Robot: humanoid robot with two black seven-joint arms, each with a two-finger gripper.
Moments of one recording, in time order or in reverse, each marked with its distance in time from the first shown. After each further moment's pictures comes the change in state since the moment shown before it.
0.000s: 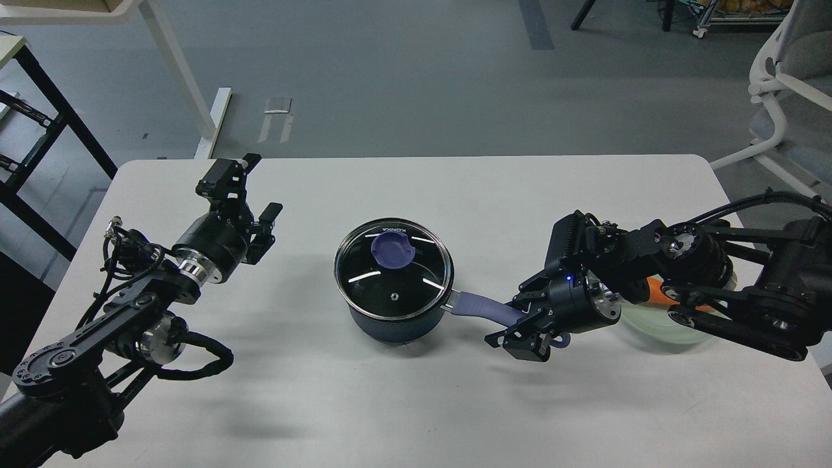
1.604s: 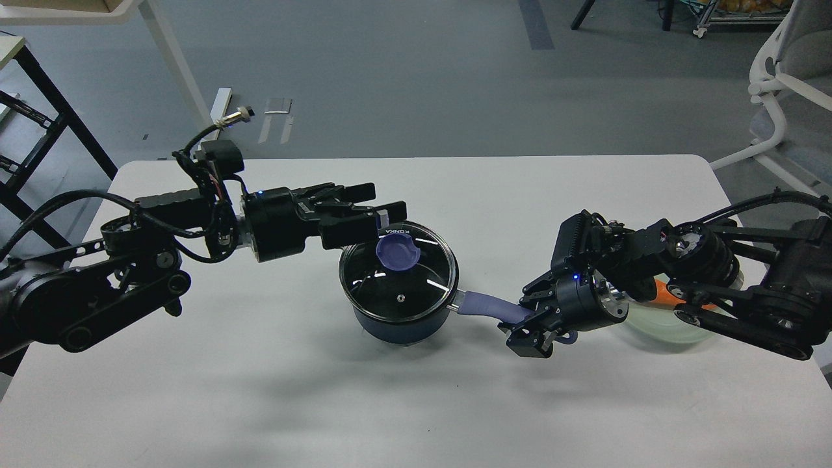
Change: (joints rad) left arm -0.516 0.157 0.511 -0.164 1.252 -0.079 -0.184; right arm -0.001 -0.011 -0.006 -0.014 -0.005 0.006 0.000
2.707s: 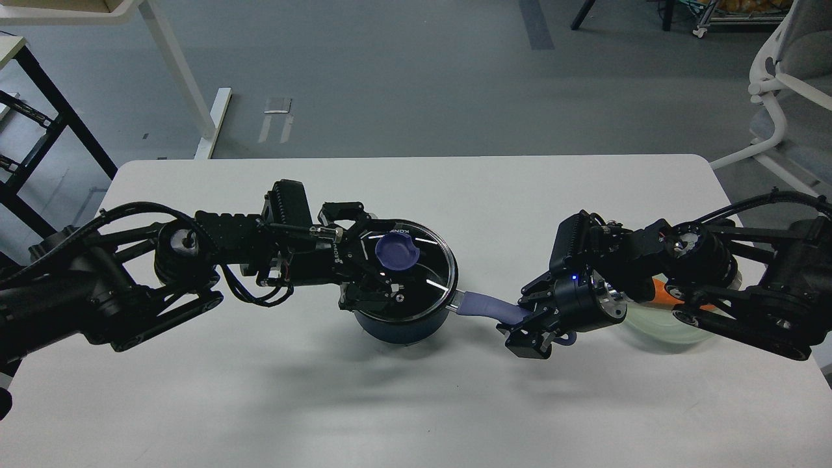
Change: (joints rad) left arm -0.027 -0.105 0.104 0.177 0.398 0.157 0.000; right arm 0.000 0.004 0.000 0.000 0.002 0.000 0.000
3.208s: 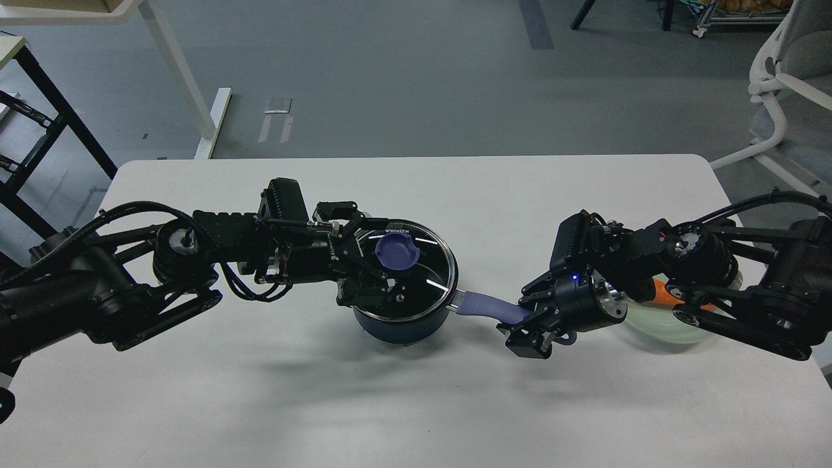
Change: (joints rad) left arm 0.009 -0.008 0.004 0.035 -0.033 -0.004 0.000; right arm 0.000 -0.001 0.000 0.000 0.002 0.000 0.000
